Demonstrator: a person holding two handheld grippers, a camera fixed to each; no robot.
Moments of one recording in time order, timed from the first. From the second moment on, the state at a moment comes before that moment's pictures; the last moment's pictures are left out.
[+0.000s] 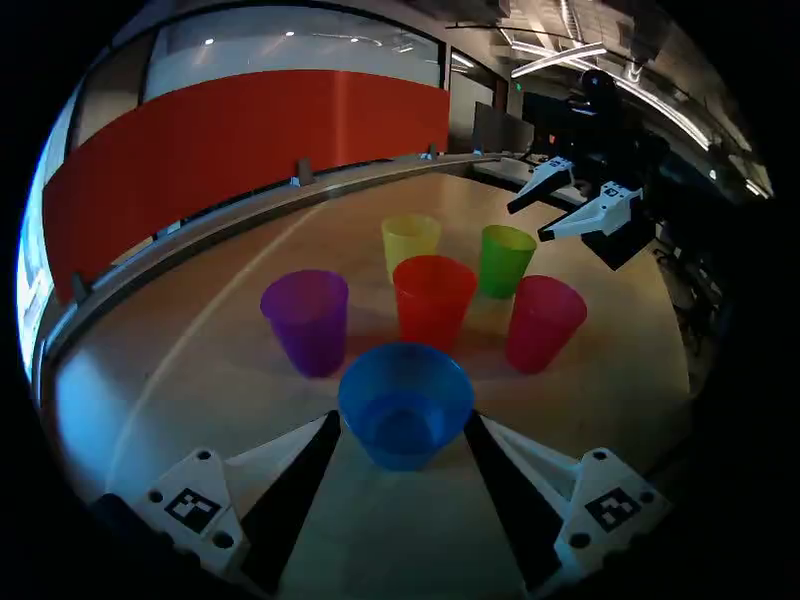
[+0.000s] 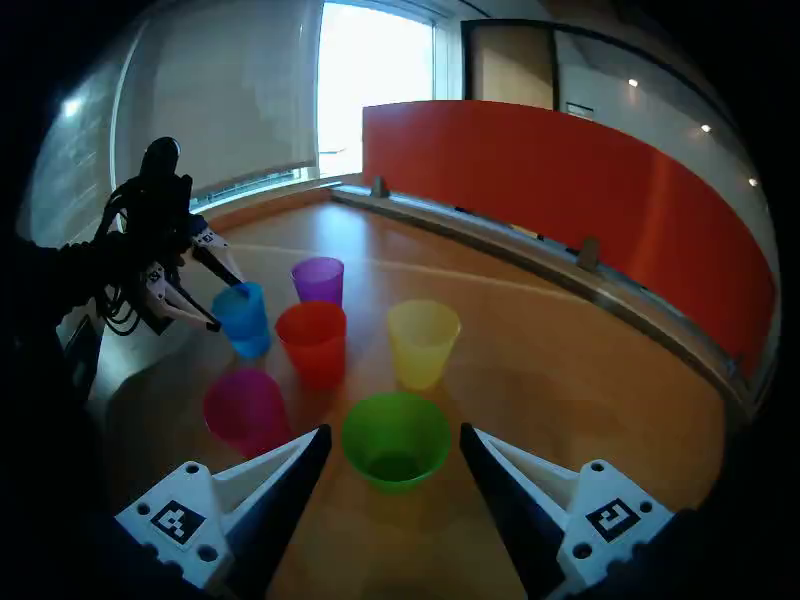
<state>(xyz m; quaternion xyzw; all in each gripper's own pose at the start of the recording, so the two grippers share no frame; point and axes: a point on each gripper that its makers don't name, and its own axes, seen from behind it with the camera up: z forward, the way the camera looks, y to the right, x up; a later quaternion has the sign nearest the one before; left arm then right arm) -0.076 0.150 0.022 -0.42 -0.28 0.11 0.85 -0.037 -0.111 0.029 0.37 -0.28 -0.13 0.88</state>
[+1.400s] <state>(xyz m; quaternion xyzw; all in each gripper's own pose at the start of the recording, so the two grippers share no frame) -0.087 0.169 0.035 -0.43 -0.28 0.11 0.85 -0.087 -0.124 0.046 0.38 -0.30 -0.14 0.86</state>
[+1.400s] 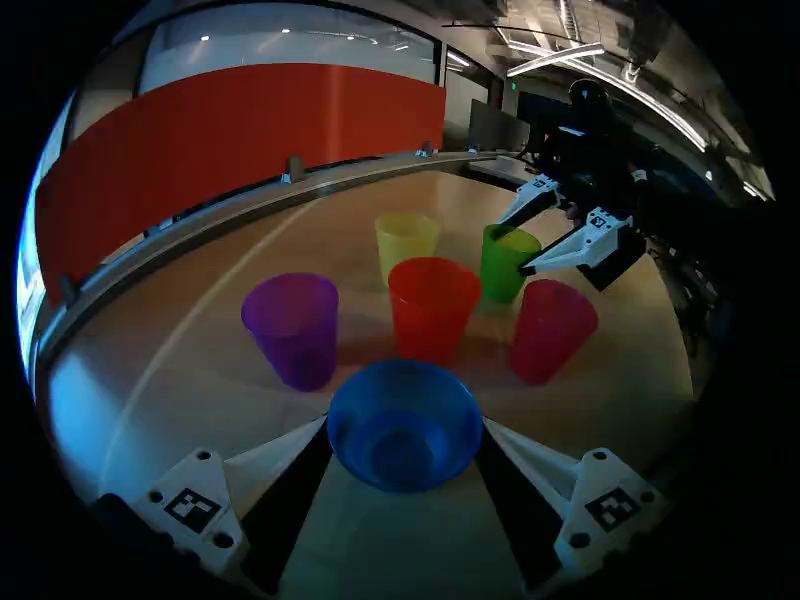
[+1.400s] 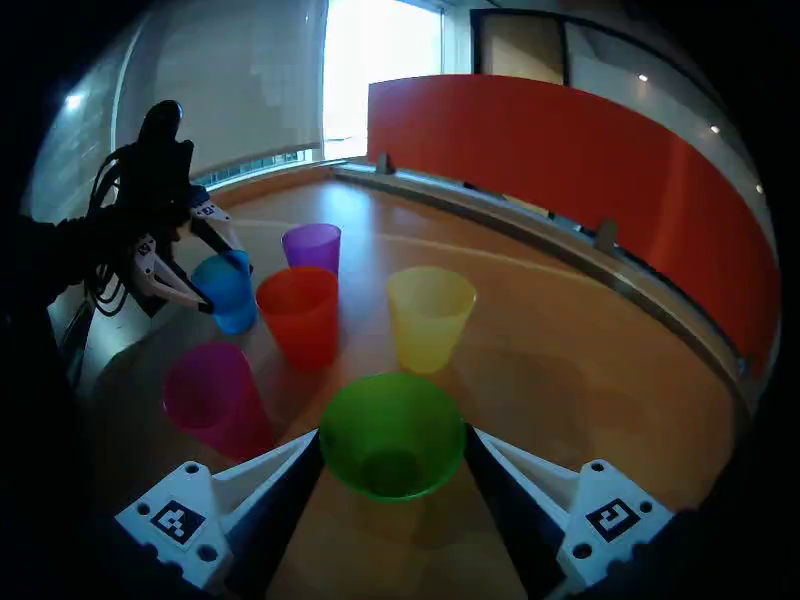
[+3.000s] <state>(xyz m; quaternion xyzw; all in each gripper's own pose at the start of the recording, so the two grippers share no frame) 0.016 0.161 0.034 -0.40 -0.19 0.10 0.89 0.017 -0.130 0.034 0.38 -0.21 -0.11 0.89</state>
